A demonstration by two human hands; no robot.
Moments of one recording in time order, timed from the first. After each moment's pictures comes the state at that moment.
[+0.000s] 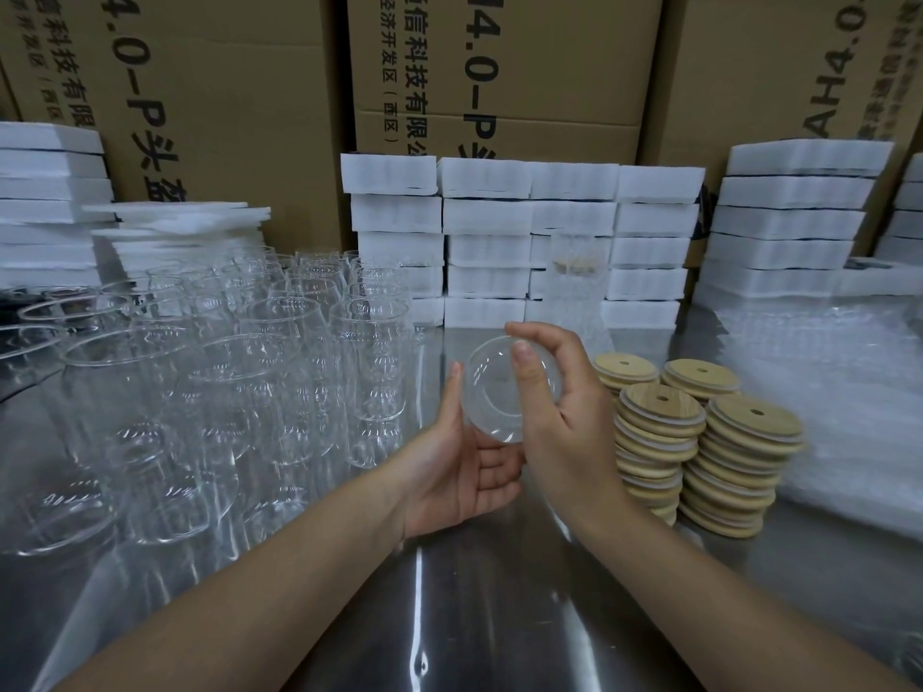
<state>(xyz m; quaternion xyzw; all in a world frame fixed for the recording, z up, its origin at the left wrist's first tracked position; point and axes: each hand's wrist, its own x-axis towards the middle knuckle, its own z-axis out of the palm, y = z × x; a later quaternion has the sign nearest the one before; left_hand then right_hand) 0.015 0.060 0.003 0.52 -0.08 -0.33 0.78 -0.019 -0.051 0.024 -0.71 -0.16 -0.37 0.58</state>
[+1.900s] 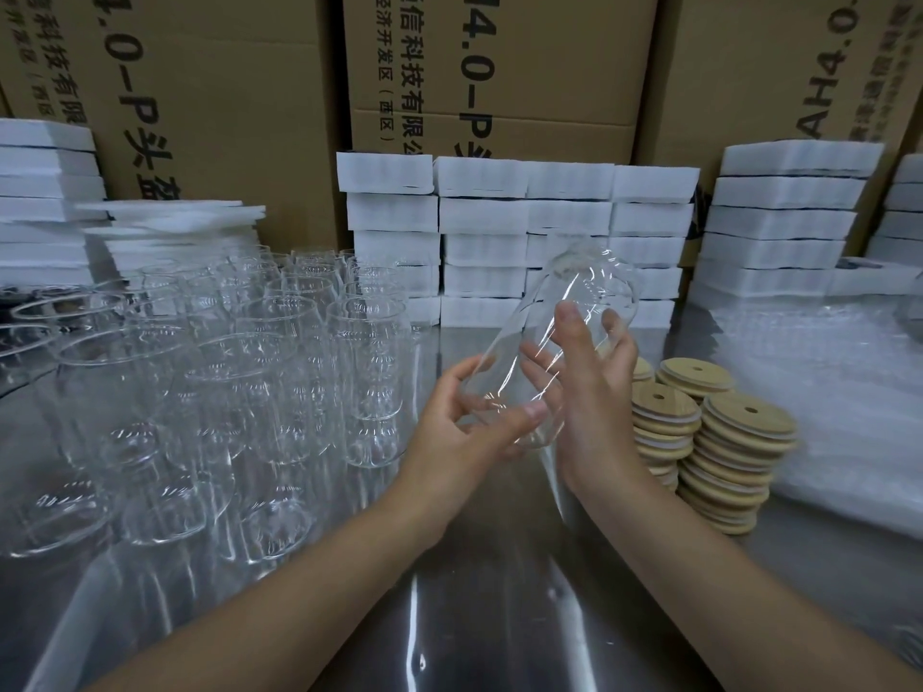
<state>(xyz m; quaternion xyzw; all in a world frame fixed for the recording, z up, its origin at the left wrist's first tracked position) -0.011 0.047 0.005 0.62 -0.21 0.04 0.76 -0.002 -0.059 0.041 -0.50 -0.05 -0.25 0.82</state>
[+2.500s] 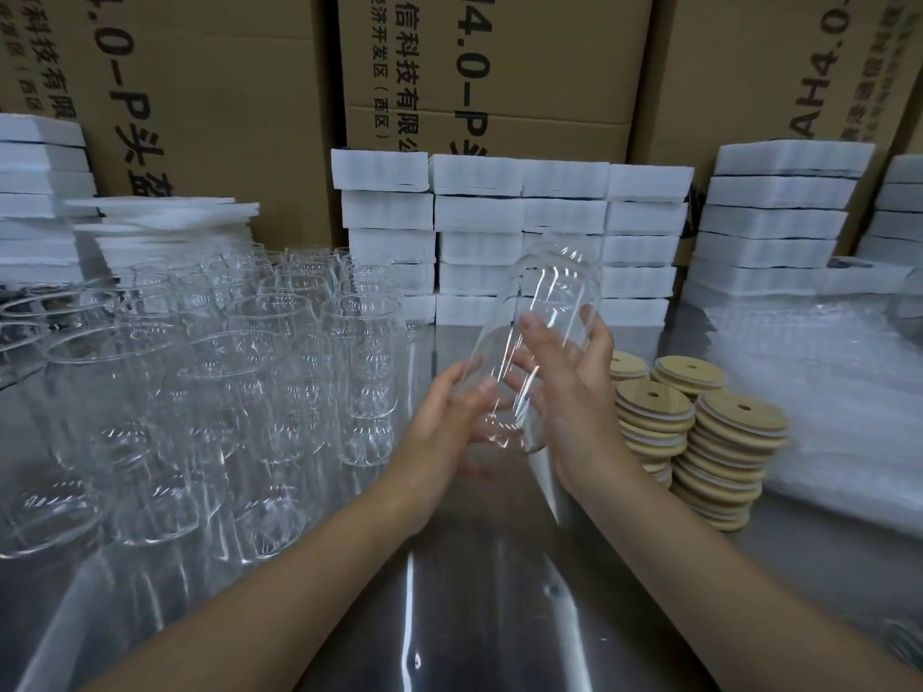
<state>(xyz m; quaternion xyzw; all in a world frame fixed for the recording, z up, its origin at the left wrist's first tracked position) 0.007 0.054 -0.002 0.64 -0.17 -0.02 0.75 -0.003 -0.060 0.038 -0.58 -0.08 -0.20 0.78</state>
